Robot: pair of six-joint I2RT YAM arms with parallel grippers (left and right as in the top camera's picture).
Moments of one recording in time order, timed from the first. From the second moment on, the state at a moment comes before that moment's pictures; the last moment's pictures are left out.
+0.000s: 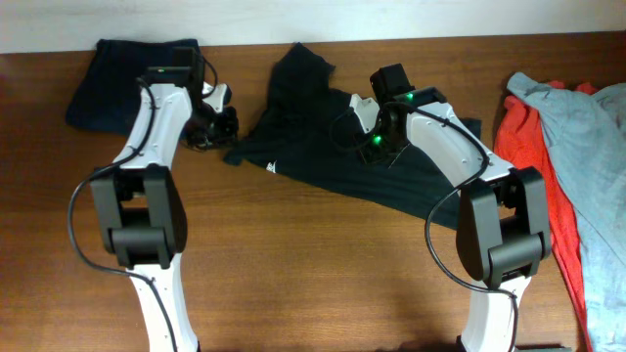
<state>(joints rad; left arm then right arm) -0.04 2.30 1.94 -1.12 0.30 -0.08 0.27 2.09 1.63 -0.88 -0.29 -0.13</state>
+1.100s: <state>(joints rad) -0.14 2.35 1.90 -1.19 -0.09 -0.12 0.27 2.09 1.63 -0.97 -0.26 -0.13</state>
